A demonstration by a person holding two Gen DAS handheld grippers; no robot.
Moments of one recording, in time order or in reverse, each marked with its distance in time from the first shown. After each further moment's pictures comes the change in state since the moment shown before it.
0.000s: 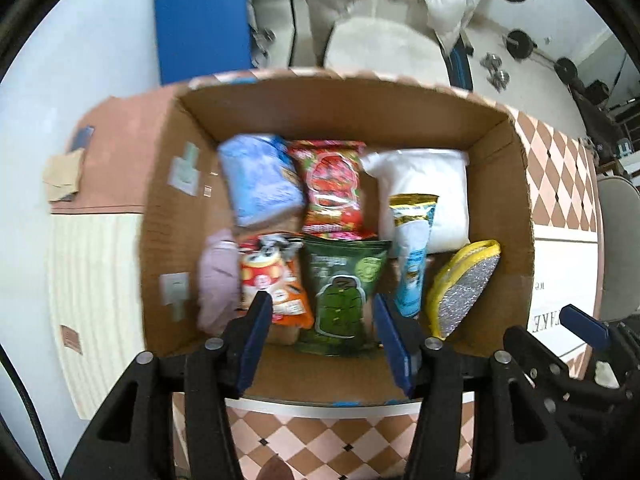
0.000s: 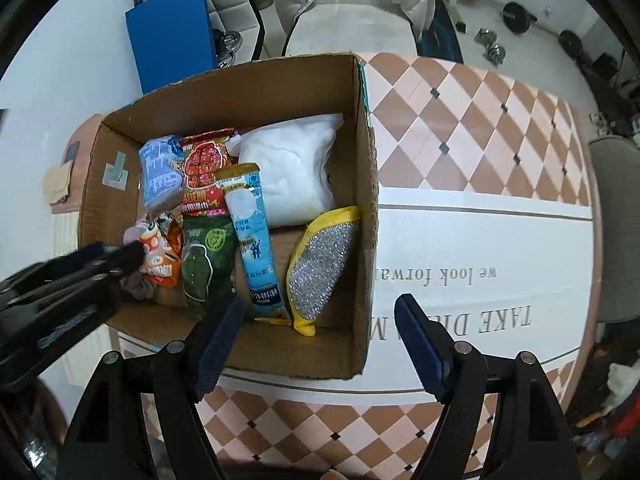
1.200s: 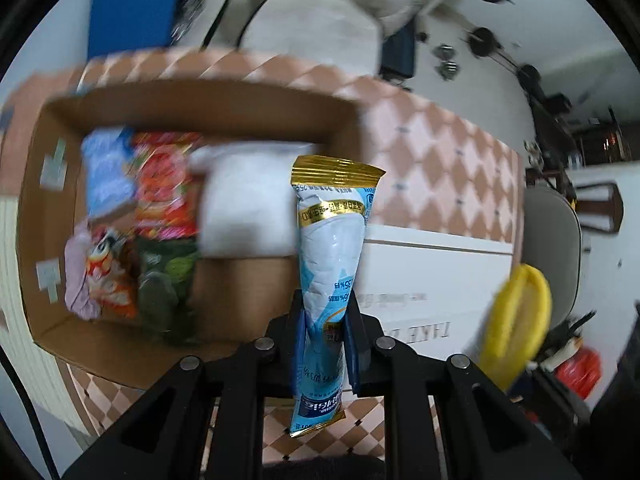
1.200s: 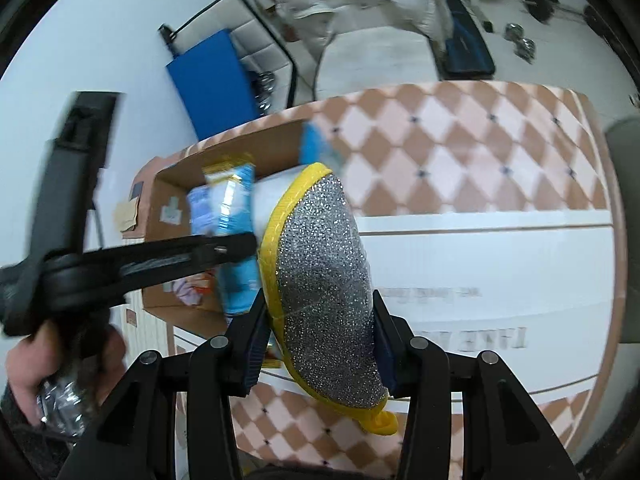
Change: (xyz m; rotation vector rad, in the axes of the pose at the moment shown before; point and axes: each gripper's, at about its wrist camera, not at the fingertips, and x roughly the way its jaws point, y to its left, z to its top) left arm 0.057 -0.112 0.049 -0.099 0.194 -0.288; right arm -0.057 -0.096 0.003 0.025 -0.072 0.314
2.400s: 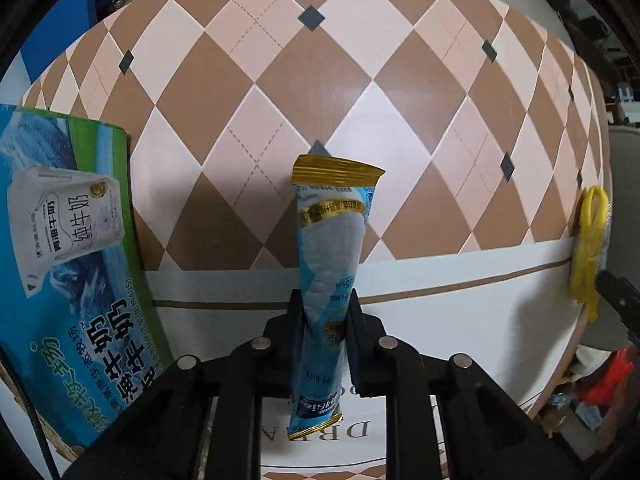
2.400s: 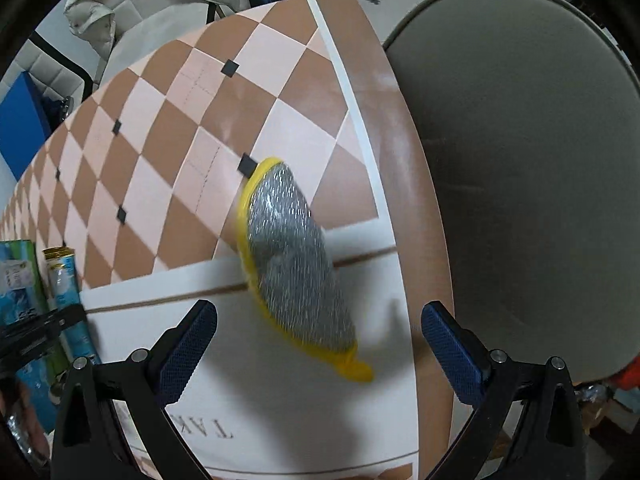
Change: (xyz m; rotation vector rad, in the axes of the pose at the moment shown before) left arm 0.212 -0.152 0.021 0.145 0.149 0.256; right arm 0.031 -0.358 0.073 0.255 0.142 -0.430
